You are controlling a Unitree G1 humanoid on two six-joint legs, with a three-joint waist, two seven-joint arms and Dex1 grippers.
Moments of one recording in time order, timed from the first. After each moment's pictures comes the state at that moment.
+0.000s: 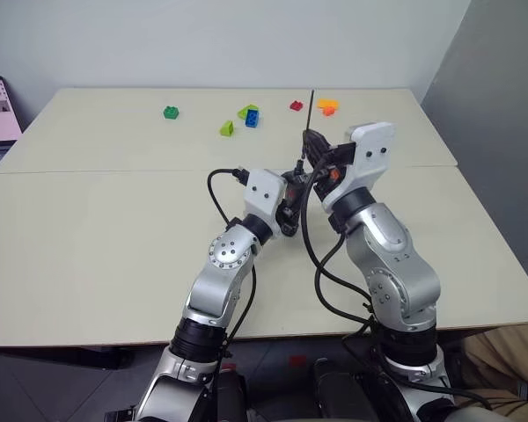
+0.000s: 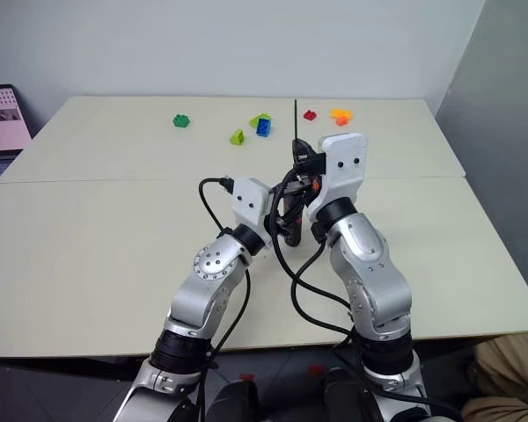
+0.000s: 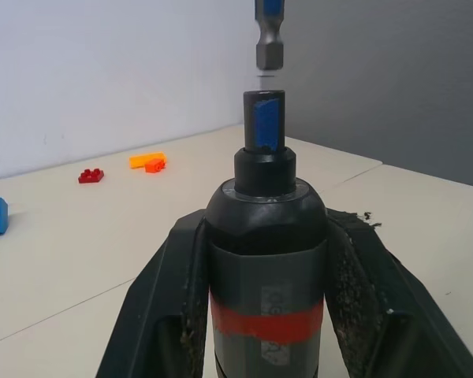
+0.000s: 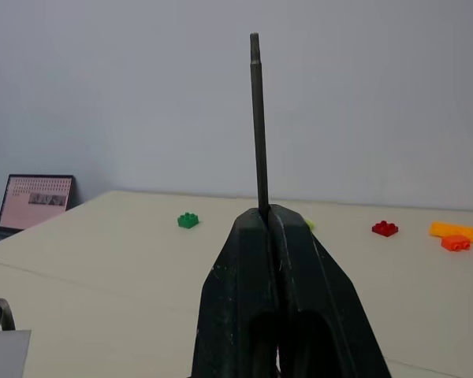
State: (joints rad) left arm -0.44 0.08 -0.19 -0.09 -0.10 0.23 -0.30; right arm -0.52 0.06 0.11 -0.47 0.18 0.59 0.06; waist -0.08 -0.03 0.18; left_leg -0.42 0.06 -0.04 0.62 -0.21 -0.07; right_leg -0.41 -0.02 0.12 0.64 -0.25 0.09
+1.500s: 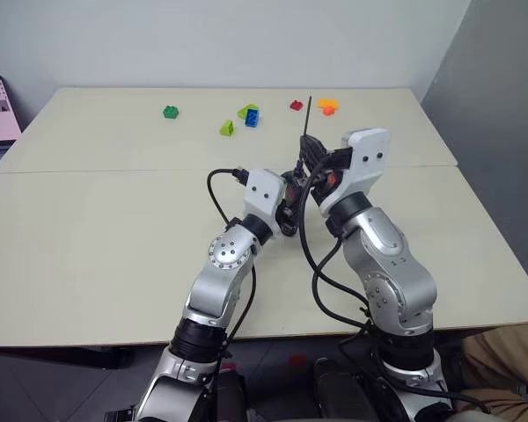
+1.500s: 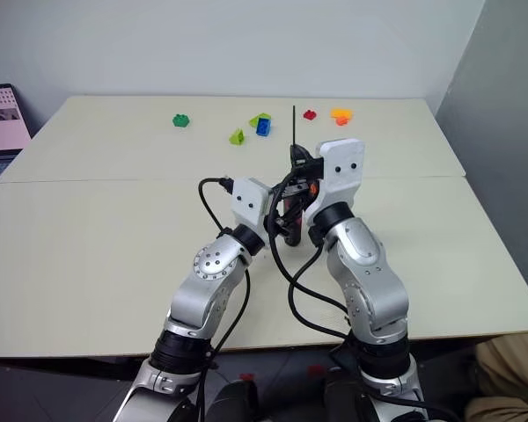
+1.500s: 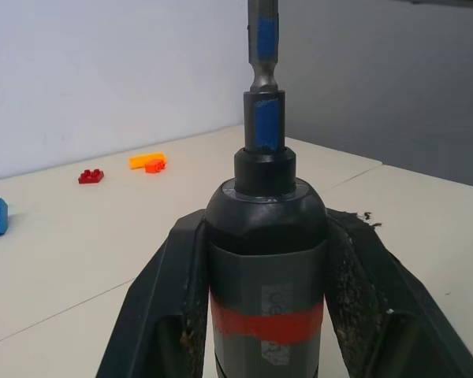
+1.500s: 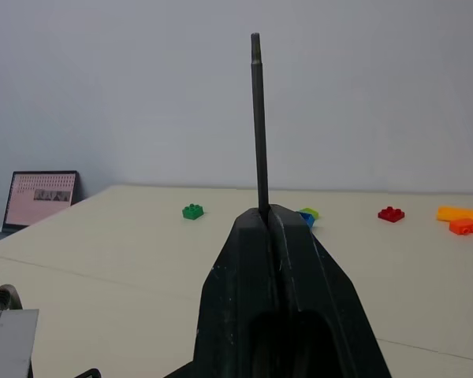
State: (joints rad) left arm -0.44 0.09 -0.19 -0.09 -0.10 0.22 -0.30; right arm -0.49 0.08 0.13 -0.47 0.18 0.59 0.06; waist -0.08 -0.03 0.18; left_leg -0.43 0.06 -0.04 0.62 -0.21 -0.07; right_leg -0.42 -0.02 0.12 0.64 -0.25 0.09
